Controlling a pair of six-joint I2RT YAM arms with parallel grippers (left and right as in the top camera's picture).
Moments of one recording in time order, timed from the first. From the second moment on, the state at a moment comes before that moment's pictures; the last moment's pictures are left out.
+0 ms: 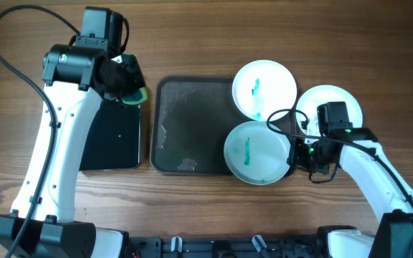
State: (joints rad) left arm -0.17 1.59 1.68 -1.26 -0.05 -0.48; right arm 0.03 1.40 0.70 -0.77 -0.31 0.29
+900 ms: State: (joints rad) left arm -0.17 1.59 1.68 -1.26 -0.05 -0.48; right arm 0.47 1.77 1.24 -0.76 -0.33 0.47
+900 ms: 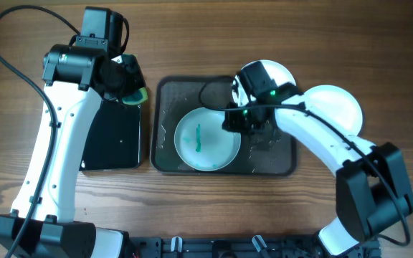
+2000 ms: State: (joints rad) left arm -0.33 1.83 1.44 -0.97 0.06 -0.48; right arm 0.48 1.94 1.20 -0.56 -0.31 0.56
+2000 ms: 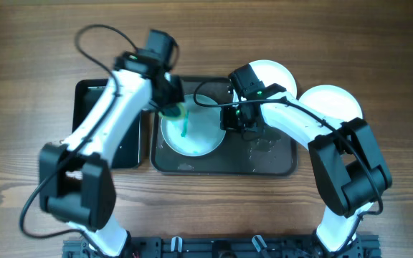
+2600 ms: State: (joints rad) left arm -0.40 2.03 1.35 -0.89 0.34 -0.17; right arm 0.48 1.95 1.20 -0.56 -0.33 0.56
